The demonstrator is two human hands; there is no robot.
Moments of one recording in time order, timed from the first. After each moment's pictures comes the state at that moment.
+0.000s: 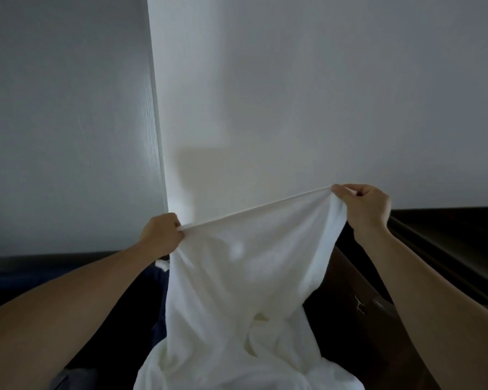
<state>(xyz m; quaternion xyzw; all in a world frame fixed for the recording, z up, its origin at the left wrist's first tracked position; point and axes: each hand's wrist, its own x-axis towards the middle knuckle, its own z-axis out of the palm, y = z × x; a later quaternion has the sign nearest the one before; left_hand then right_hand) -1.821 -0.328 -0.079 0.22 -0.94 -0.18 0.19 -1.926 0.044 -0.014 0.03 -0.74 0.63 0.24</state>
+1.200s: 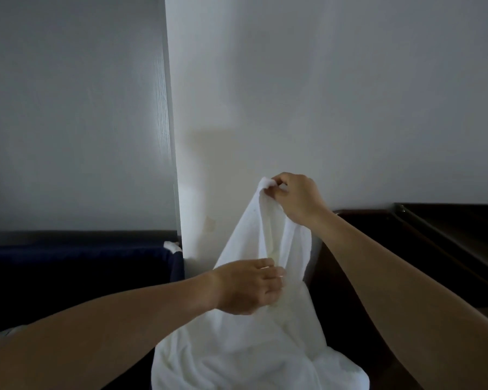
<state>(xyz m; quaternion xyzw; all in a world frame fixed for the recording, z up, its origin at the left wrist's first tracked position) -1.793 -0.205 -0.131 -0.44 -0.80 0.34 0.20 -1.907 -0.070 -0.021 0.30 -0.87 0.36 0.14</state>
